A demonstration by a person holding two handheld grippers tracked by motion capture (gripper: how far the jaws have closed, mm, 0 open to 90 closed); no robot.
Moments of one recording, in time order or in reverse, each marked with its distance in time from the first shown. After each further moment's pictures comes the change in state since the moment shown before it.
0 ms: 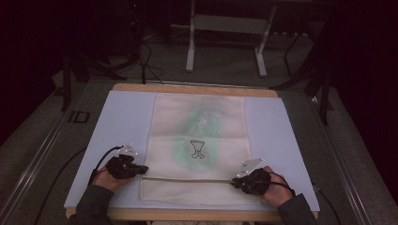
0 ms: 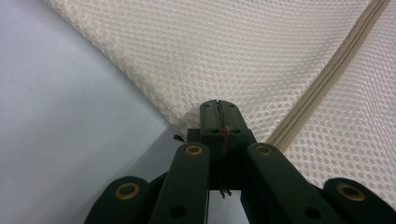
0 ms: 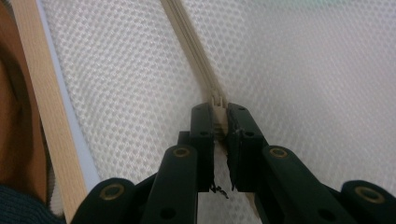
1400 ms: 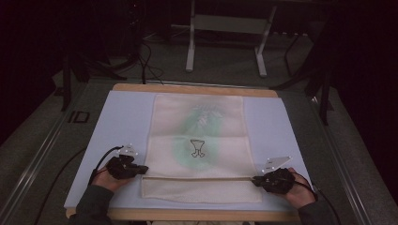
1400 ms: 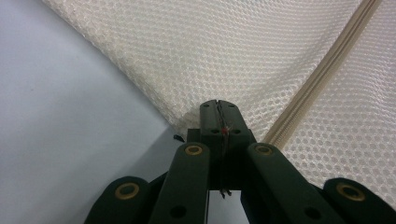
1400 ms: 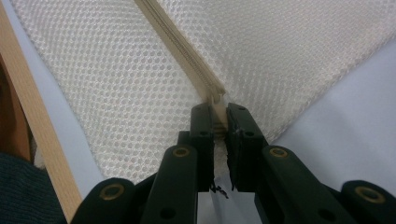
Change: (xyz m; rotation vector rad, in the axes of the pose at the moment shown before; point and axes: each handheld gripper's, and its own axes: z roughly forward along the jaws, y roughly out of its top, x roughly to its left) left arm 0.000 0.000 0.000 0.001 0.003 0.005; right arm -0.028 -0.052 -0.034 -0.017 -0.038 0.157
